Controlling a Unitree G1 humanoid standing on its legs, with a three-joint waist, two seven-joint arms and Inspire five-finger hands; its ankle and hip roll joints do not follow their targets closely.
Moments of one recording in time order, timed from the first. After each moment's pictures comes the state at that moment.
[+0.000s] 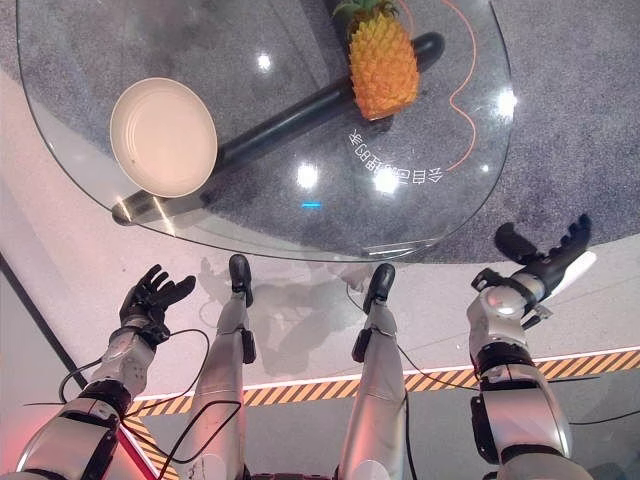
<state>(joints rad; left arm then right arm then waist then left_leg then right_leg) -0.50 0.41 -0.19 1.07 -0.85 -0.22 0.07 -0.69 -0.62 0.04 1.04 0.61 -0.38 -0.71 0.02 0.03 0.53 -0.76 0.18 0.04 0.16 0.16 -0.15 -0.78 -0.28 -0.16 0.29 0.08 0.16</state>
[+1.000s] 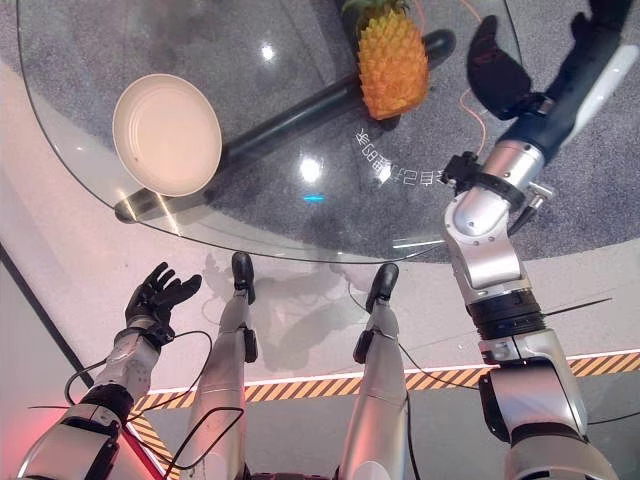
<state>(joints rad) -0.46 0.40 -0.18 1.00 -0.84 -0.23 0.07 -0.83 -0.65 0.21 0.29 0.28 -0.22 -0.82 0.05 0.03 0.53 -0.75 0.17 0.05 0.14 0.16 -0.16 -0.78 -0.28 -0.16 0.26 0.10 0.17</state>
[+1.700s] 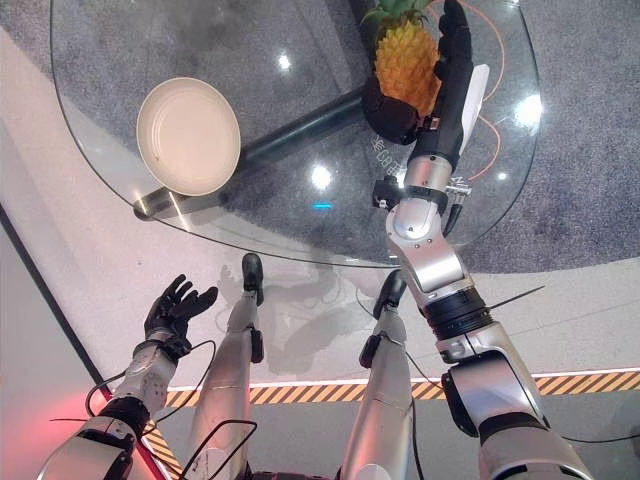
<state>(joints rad) -0.40 0.32 -0.19 0.98 -0.81 -0.25 0.08 -0.86 -0.50 0.32 0.24 0.27 -0.04 -0.70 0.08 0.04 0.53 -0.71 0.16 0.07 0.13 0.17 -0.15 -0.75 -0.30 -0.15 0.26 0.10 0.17</state>
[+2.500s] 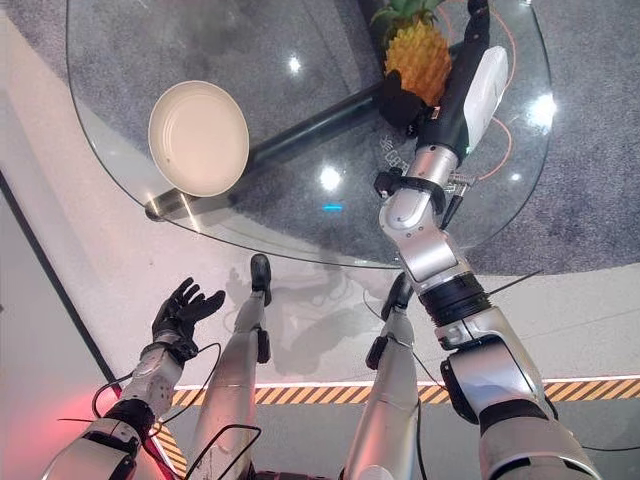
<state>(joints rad) -0.40 0.30 -0.22 0.97 -0.81 -0.25 0.10 -0.95 -0.52 0.36 0.38 0.08 0.07 -0.89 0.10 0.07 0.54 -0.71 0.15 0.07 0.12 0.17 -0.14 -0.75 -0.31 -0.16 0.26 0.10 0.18</state>
